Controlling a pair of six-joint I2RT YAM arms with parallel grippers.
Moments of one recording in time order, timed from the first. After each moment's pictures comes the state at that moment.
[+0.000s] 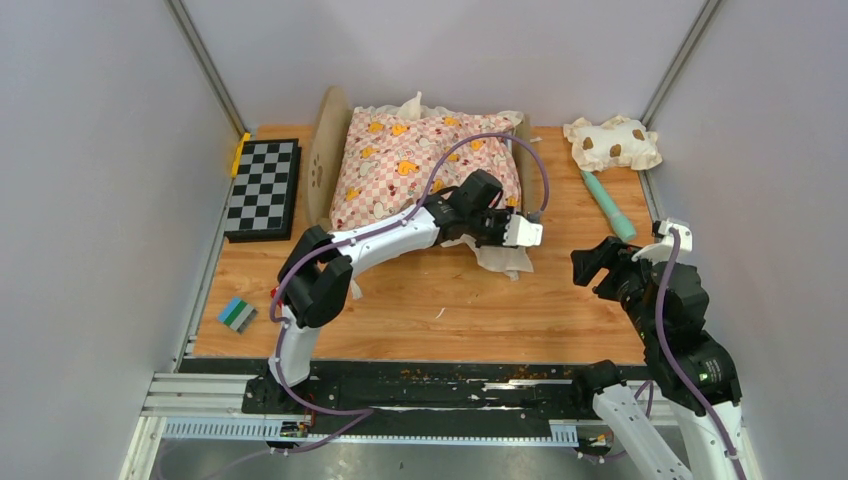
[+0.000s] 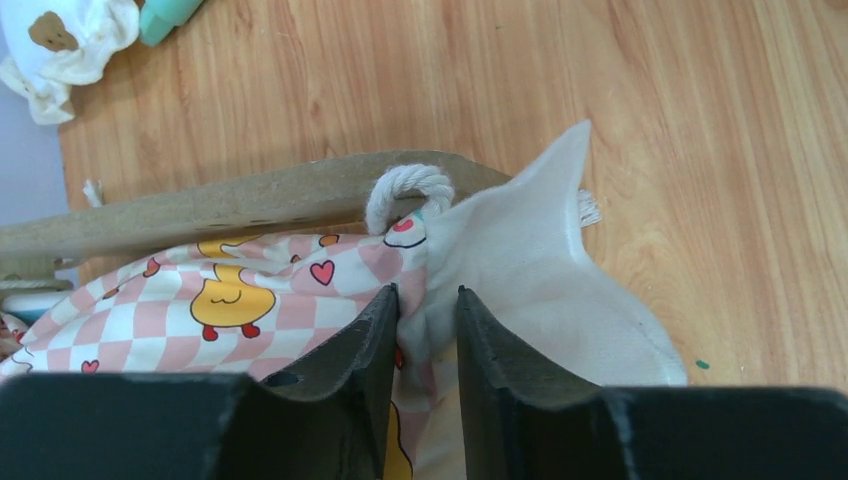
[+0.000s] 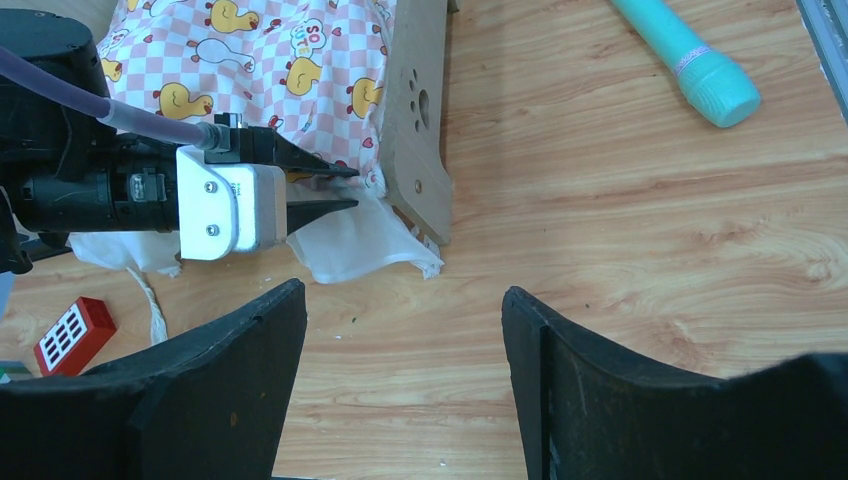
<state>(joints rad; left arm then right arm) -0.92 2.04 1.70 -0.36 0.40 0.88 0.28 0.46 0.97 -0.84 0.16 0.42</state>
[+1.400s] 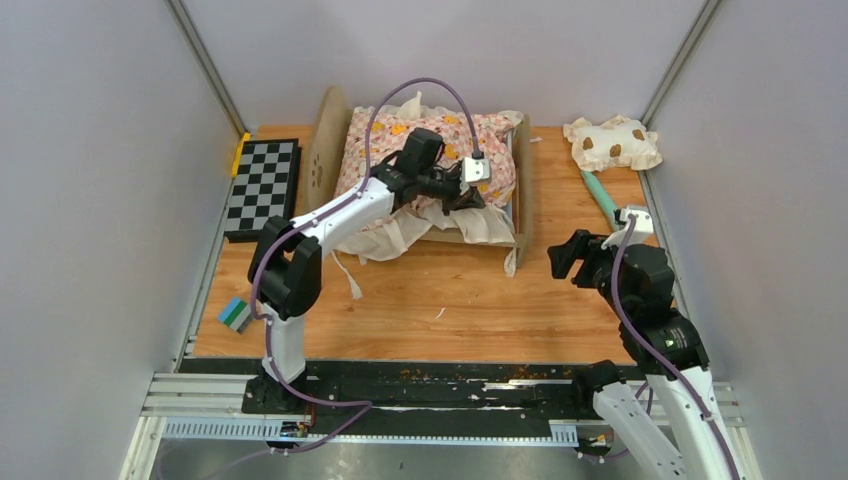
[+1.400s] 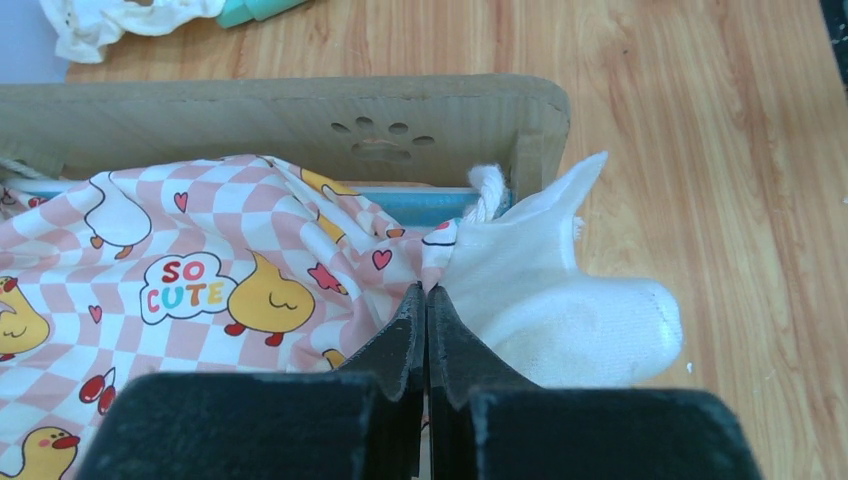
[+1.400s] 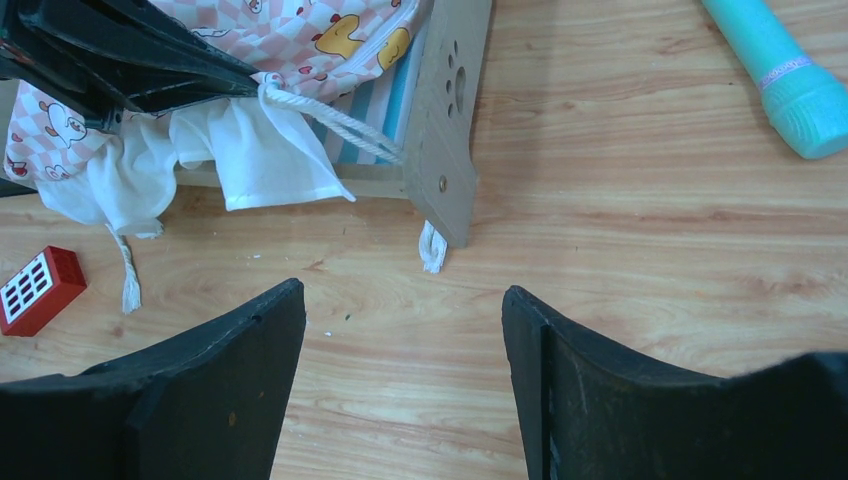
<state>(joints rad) -0.65 1.95 1.65 -0.26 0.77 0.62 0.28 0.52 0.82 -0.65 0.05 0.34</state>
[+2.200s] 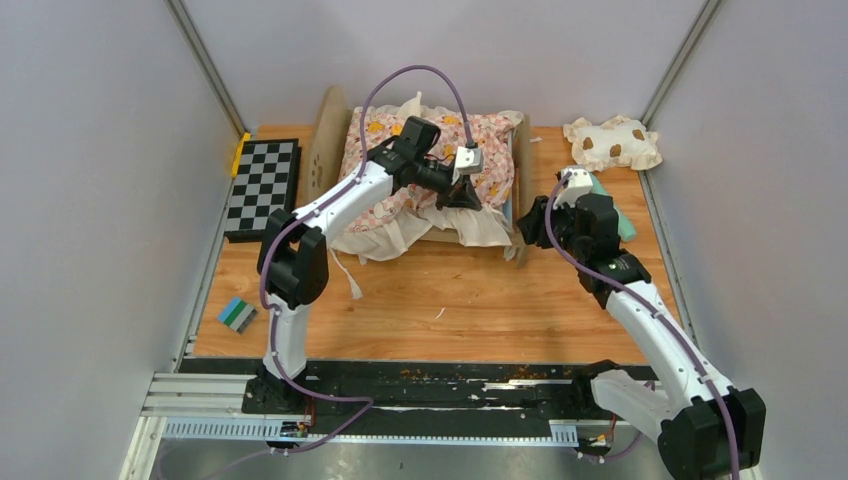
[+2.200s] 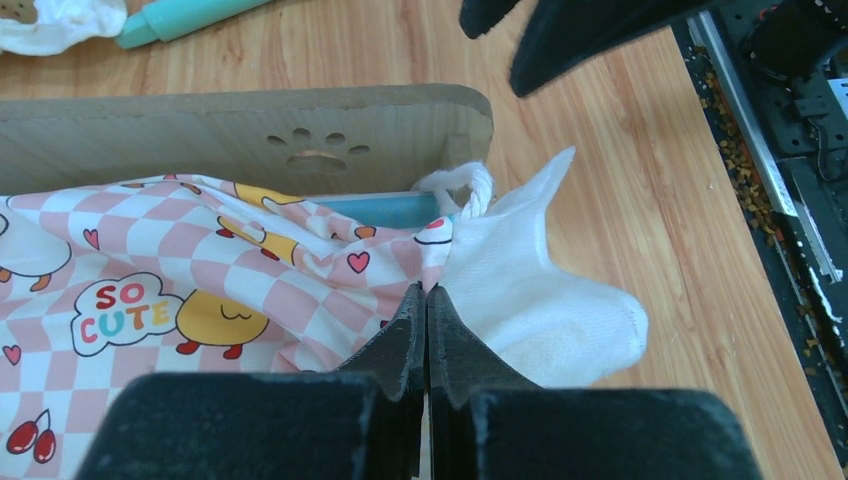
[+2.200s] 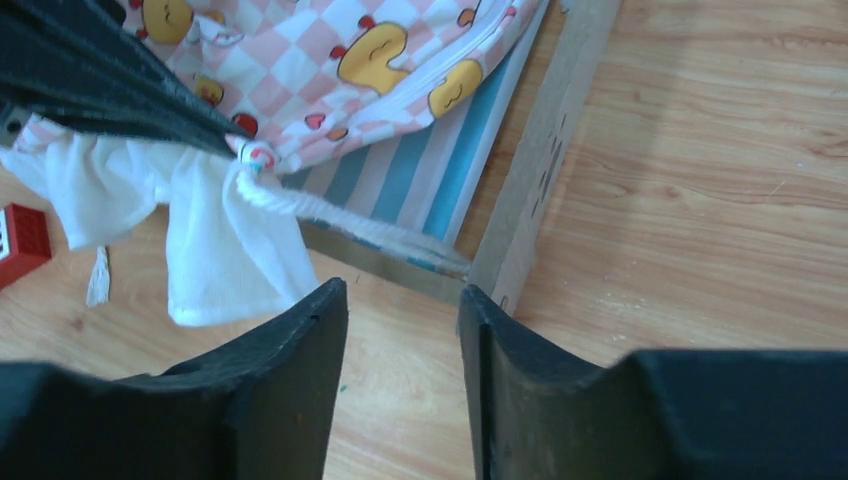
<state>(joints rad) -0.59 2.04 1.84 -0.52 1.01 0.67 0.28 0.98 0.78 -0.21 -0.15 0.22</state>
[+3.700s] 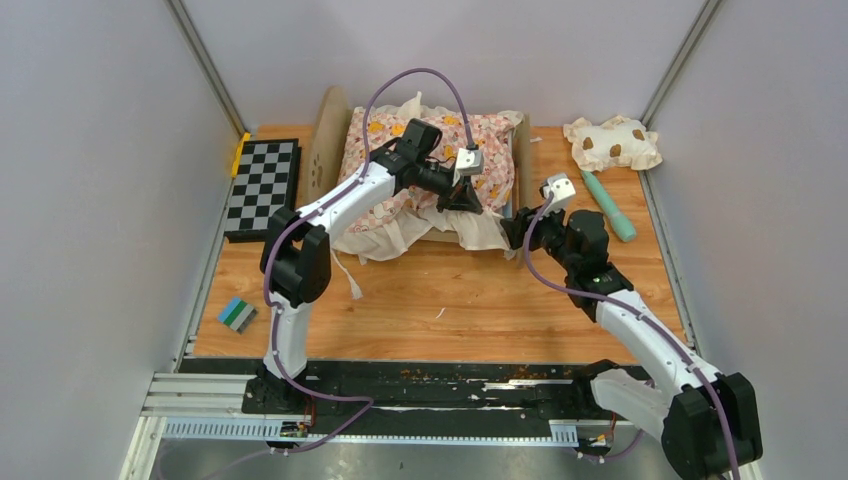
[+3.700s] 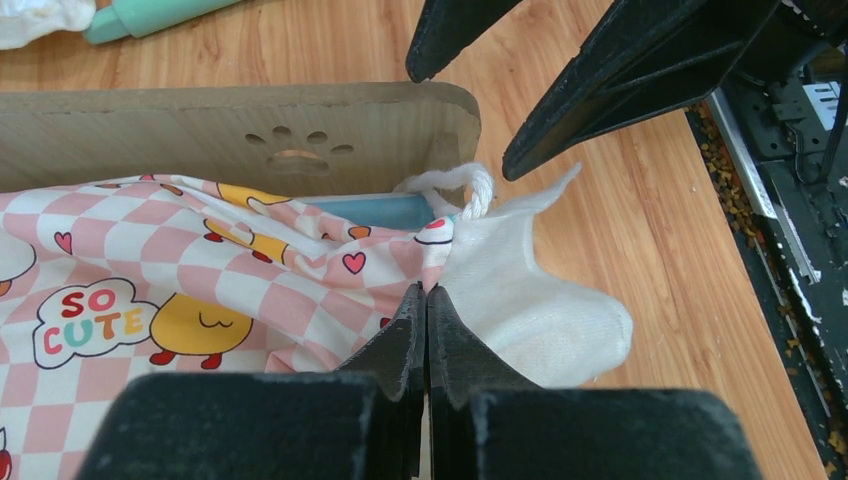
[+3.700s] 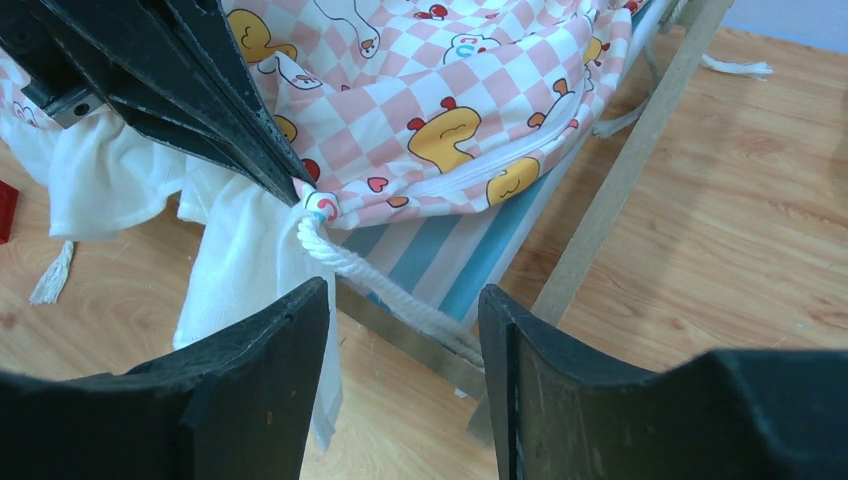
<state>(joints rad) -0.59 2.07 1.84 -0.53 1.05 0.66 0.33 1.00 0.60 0.20 -0.19 0.06</state>
